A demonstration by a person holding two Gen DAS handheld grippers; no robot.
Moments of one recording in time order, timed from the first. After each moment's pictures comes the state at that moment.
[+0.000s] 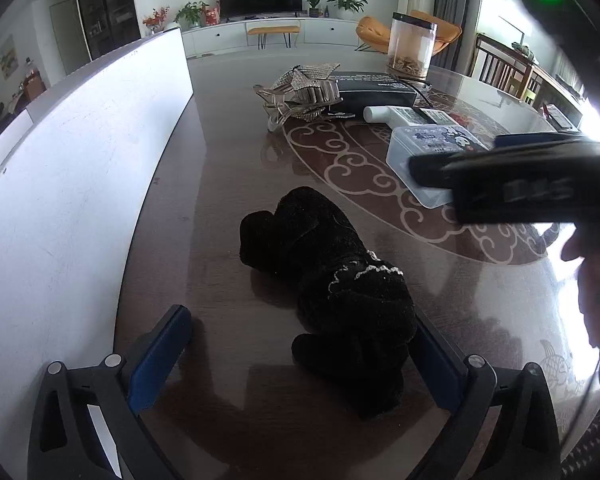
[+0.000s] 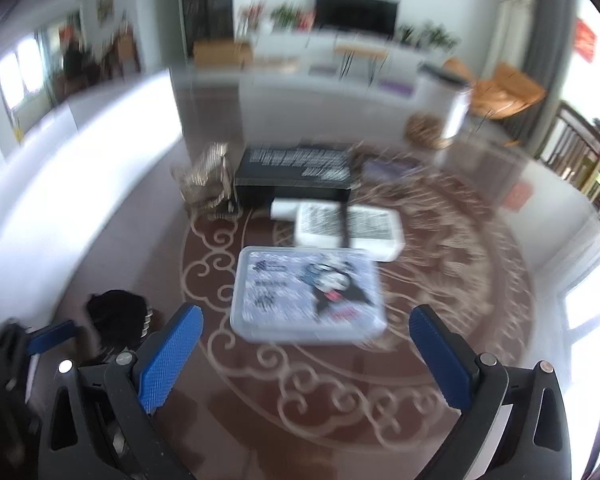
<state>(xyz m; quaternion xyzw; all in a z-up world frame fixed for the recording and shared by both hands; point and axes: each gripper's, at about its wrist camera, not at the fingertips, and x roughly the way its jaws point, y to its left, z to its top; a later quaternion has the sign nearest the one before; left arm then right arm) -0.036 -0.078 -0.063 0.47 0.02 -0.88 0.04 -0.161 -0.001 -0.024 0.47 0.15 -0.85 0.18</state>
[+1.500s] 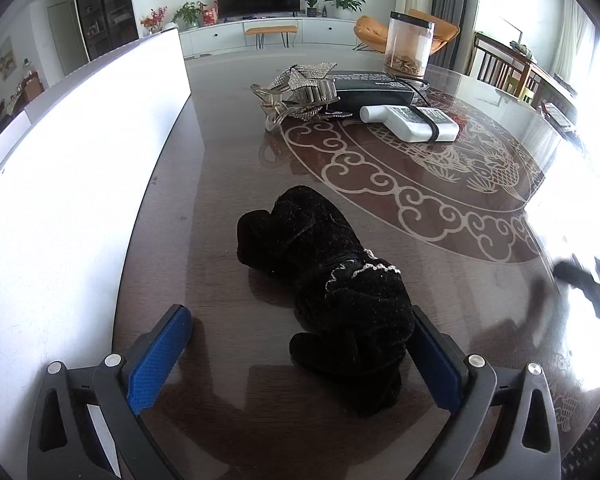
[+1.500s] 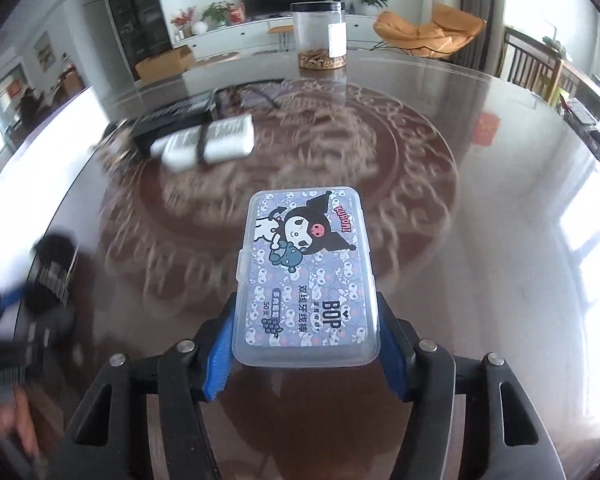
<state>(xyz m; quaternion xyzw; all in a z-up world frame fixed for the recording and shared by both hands) -0.036 -0.077 -0.062 0.47 0.02 -0.88 0.03 -0.071 0.153 -0.041 0.47 0.02 -0.87 0.11</state>
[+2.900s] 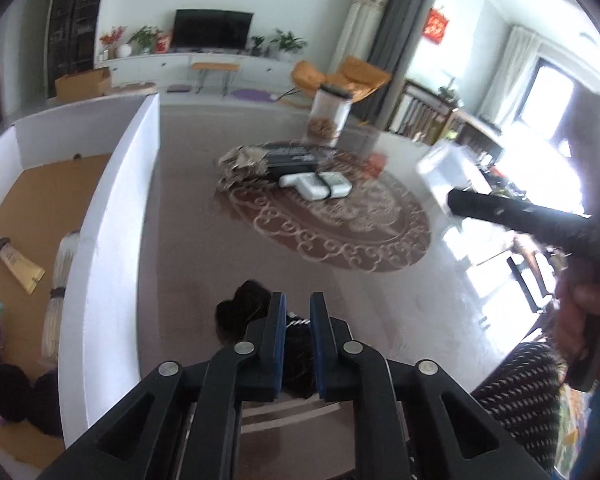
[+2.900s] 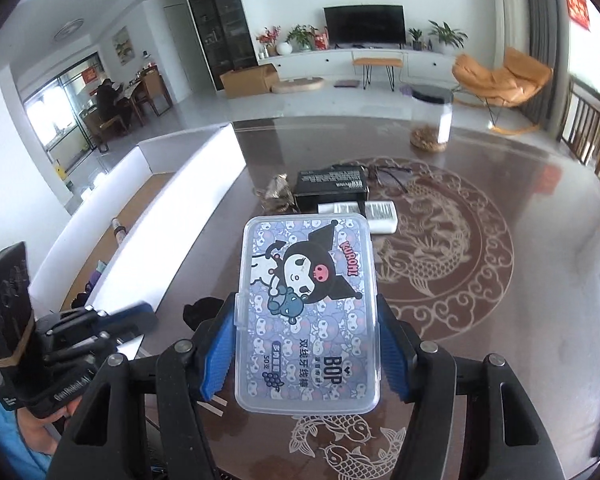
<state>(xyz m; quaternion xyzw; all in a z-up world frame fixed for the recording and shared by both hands) 0.049 -0.096 0.031 0.40 0.09 -0.91 -0.09 -0.031 0.080 0.090 0.42 0.02 -0.88 0.24</state>
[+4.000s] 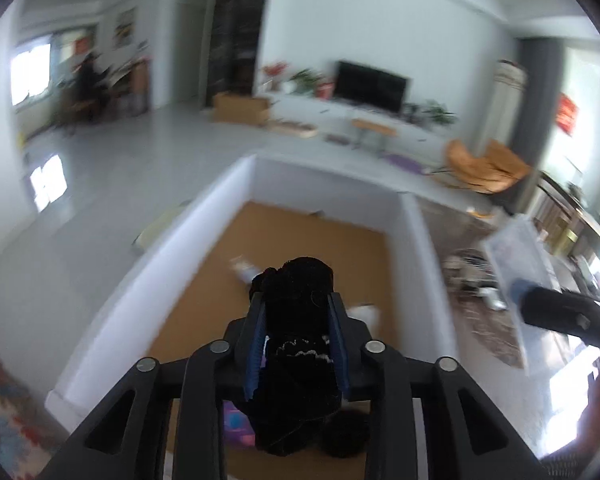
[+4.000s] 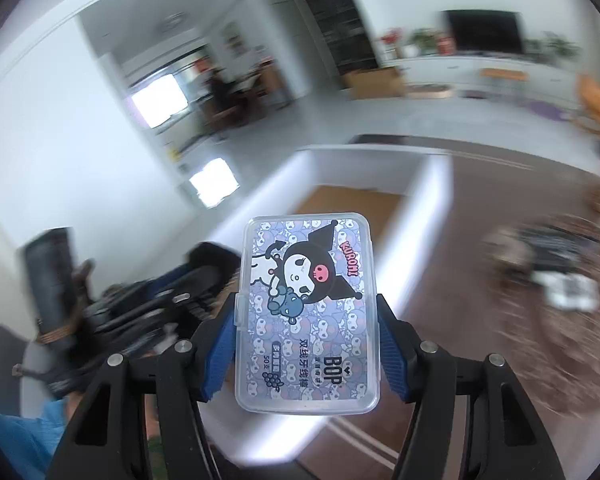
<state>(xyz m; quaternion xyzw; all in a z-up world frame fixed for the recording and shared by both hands) 0.118 -0.313 0.091 0.33 0.15 -0.91 0.19 -0.009 -0.137 0.132 0.40 -0.01 -0.78 0.48</state>
